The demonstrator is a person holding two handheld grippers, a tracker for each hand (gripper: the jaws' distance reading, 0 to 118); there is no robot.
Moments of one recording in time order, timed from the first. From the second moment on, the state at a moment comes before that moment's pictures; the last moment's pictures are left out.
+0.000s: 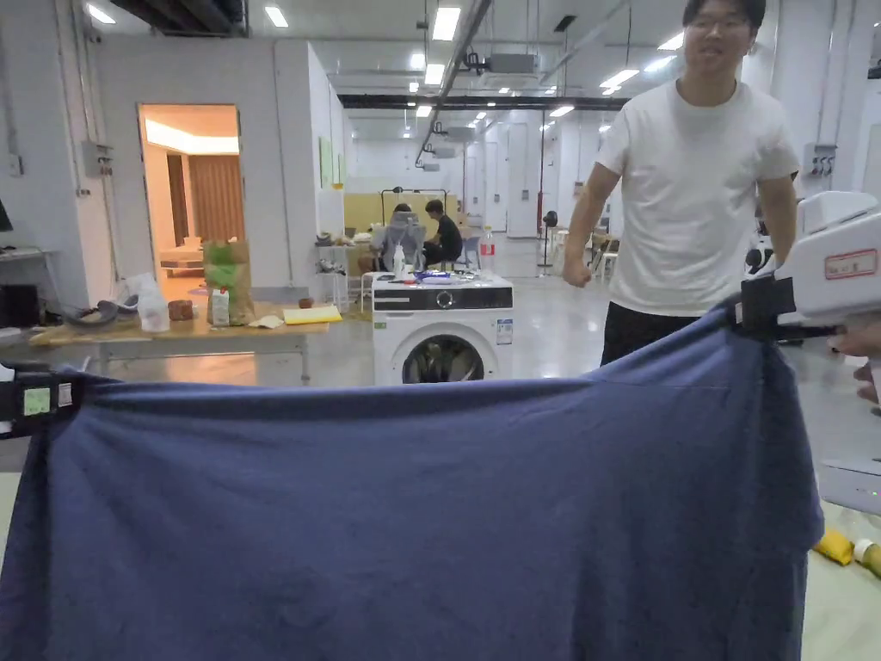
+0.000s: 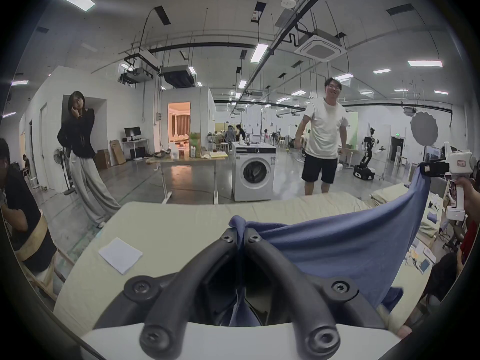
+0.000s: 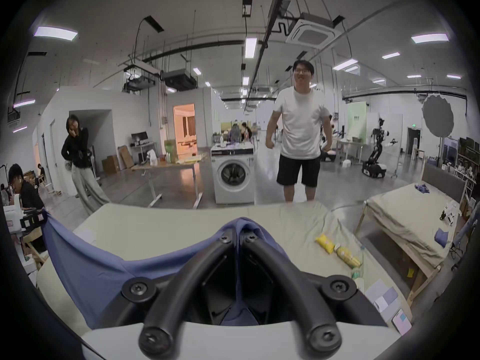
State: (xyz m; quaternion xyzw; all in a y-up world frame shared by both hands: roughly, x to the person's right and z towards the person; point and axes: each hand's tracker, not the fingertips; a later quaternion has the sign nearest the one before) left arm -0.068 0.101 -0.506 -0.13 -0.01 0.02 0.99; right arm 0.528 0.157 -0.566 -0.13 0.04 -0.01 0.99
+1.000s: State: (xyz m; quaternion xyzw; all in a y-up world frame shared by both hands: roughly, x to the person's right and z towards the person) left arm -0.082 0.104 -0.731 -0.09 0.07 0.08 0.99; right arm 0.462 0.163 -0.781 -0.05 -0.03 0.08 0.99
